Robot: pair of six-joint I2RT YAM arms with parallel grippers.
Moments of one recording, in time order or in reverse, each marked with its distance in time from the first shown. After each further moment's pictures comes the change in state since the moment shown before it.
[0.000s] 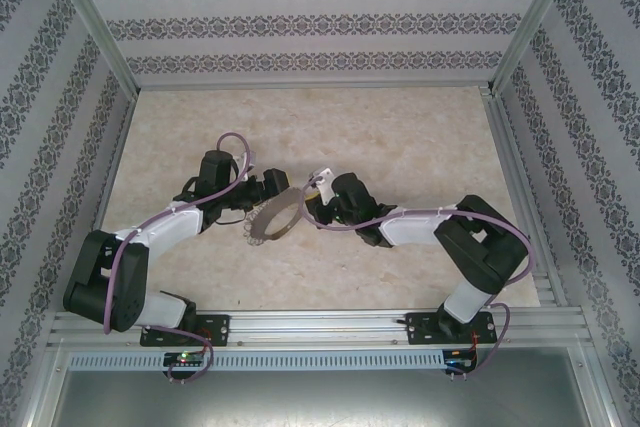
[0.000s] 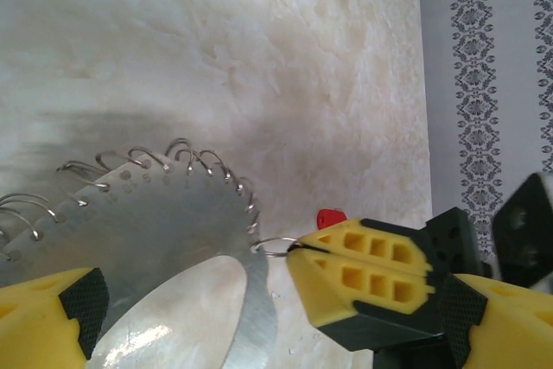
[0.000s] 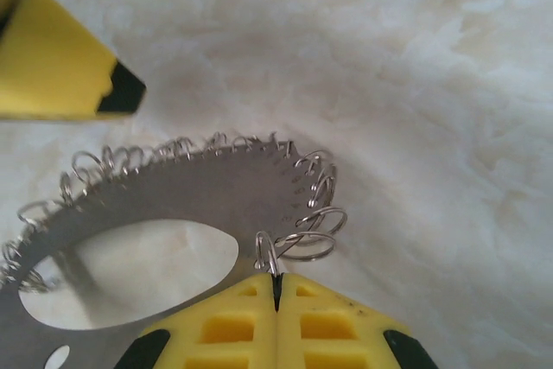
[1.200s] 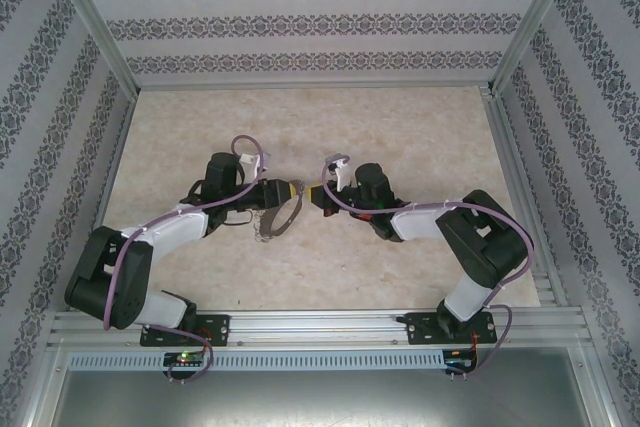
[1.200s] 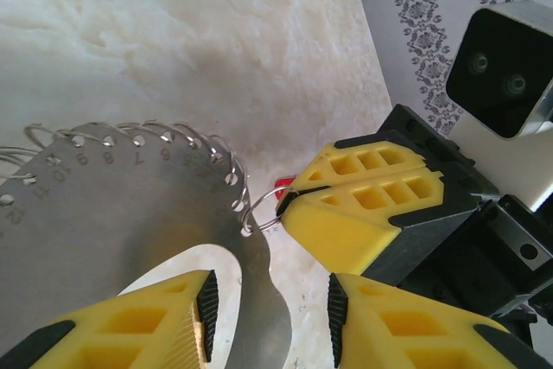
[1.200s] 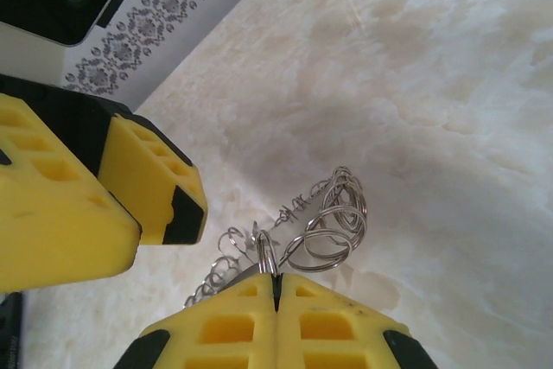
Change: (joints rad) left arm -0.057 0.018 -0.021 0.131 0.101 0.127; right arm -0.144 0.022 -0.063 0.275 -0.357 0.275
